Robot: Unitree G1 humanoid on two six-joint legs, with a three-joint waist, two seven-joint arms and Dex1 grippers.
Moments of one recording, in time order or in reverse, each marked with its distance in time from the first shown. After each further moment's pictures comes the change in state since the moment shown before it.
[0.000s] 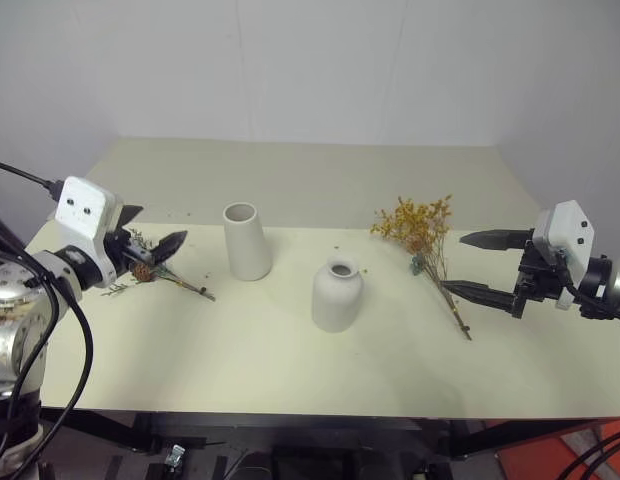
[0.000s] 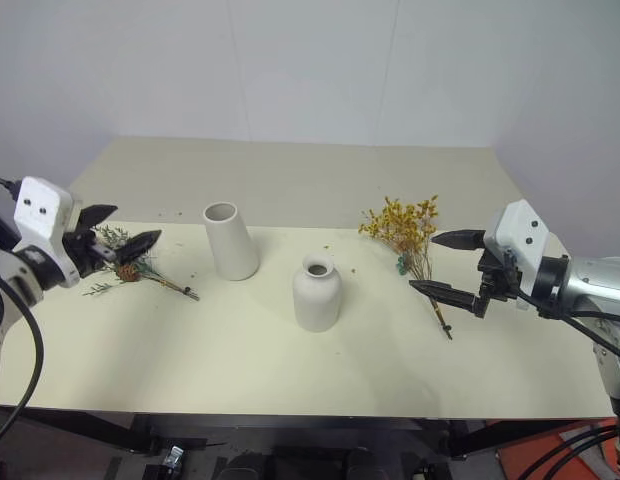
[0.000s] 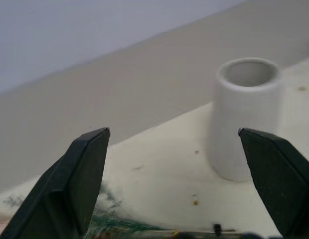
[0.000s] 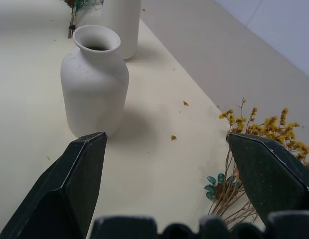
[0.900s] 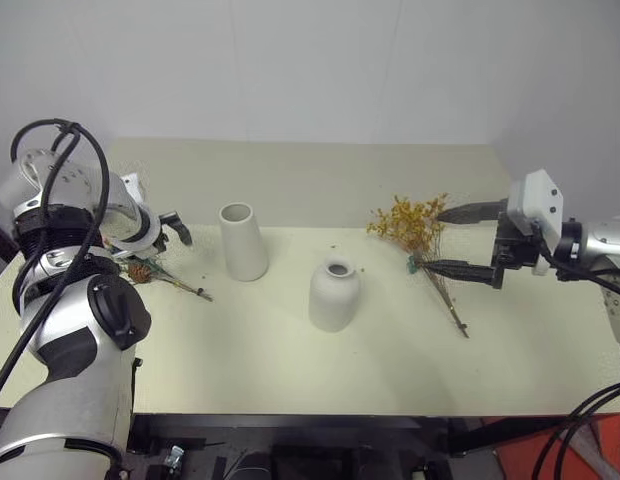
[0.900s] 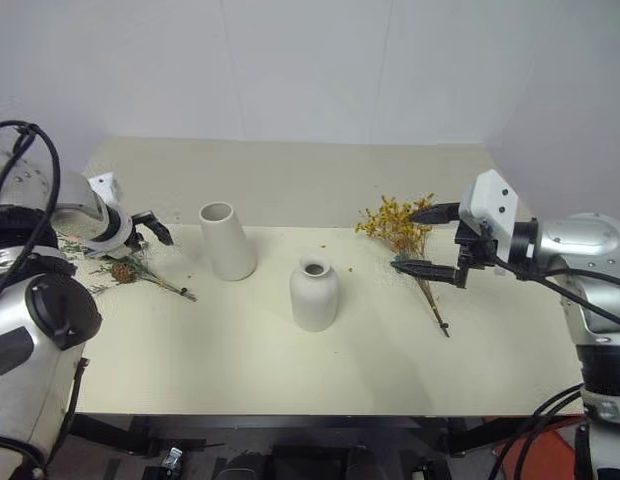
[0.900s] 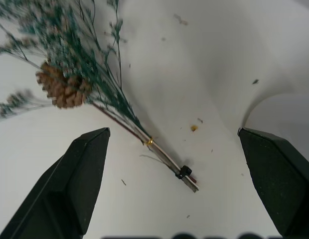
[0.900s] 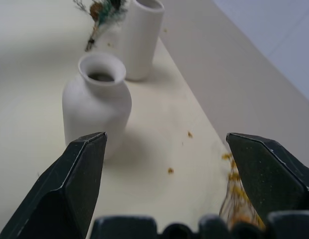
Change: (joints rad) left arm -0.886 -0.260 0.211 1.111 0.018 0.691 1.005; right arm -0.338 0.075 0.191 0.199 -0.091 -0.109 0.139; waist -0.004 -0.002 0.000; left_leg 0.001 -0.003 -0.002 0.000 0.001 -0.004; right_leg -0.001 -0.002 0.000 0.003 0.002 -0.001
